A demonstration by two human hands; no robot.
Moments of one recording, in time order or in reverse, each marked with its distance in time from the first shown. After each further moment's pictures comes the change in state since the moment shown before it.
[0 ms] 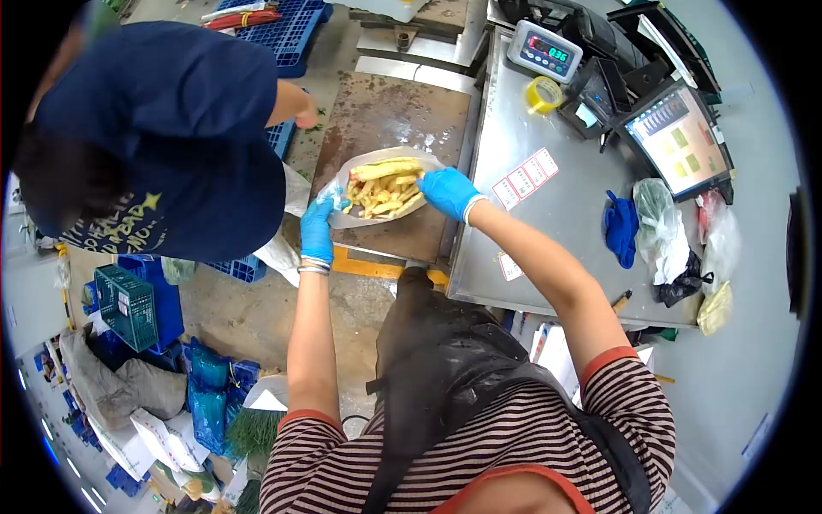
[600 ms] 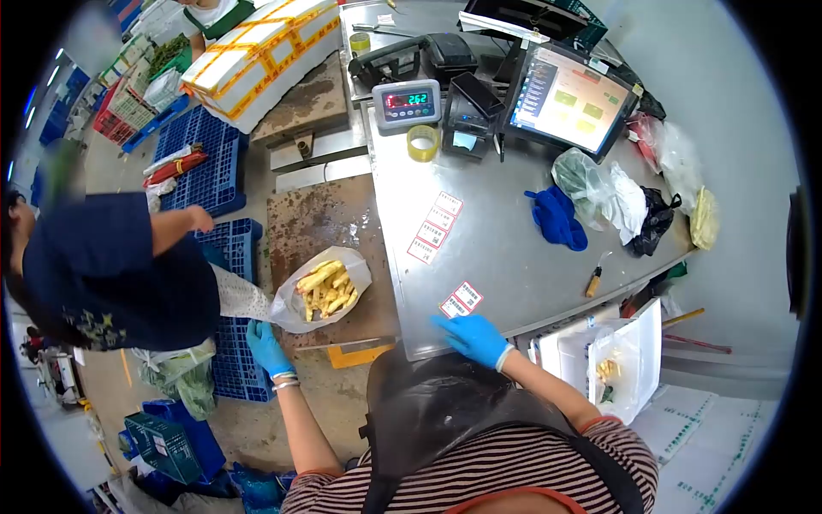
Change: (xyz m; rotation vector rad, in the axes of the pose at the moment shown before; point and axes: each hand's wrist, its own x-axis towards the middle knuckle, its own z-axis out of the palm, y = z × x) left_hand -0.043 0.045 0.038 0.473 0.263 0.330; right_hand -0.277 -0.073 -0.072 0.563 0.215 0.470
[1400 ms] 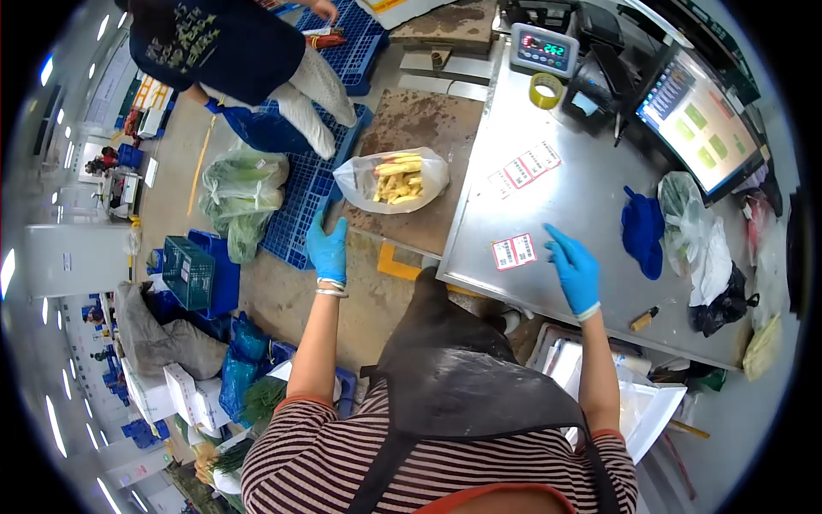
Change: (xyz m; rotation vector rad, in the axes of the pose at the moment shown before) left_hand -0.147 0.040 0.008 0.475 0.176 0.173; right_hand -0.024 0.061 -0.100 0.412 0.248 0.043
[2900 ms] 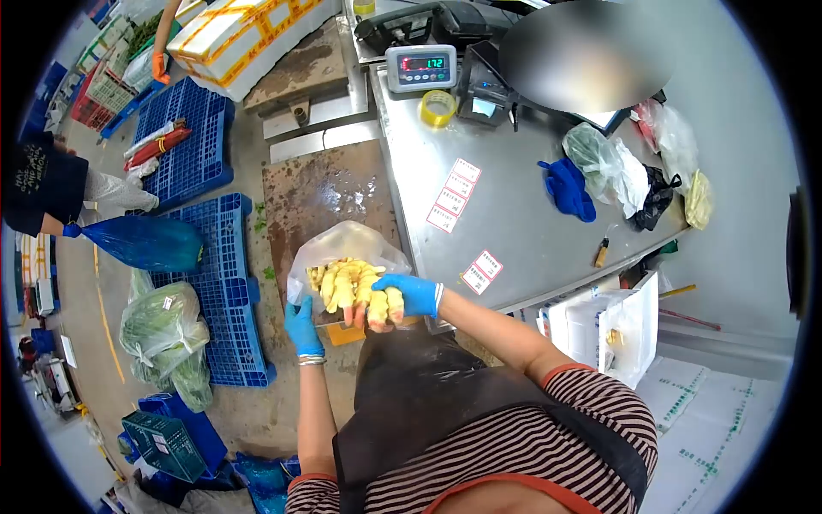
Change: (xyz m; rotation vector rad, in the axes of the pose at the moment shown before) left_hand 0.133 -0.114 0.082 -0.646 -0.533 -0.348; right_hand 0.128 -0.015 0.283 1.490 -0.619 0.979
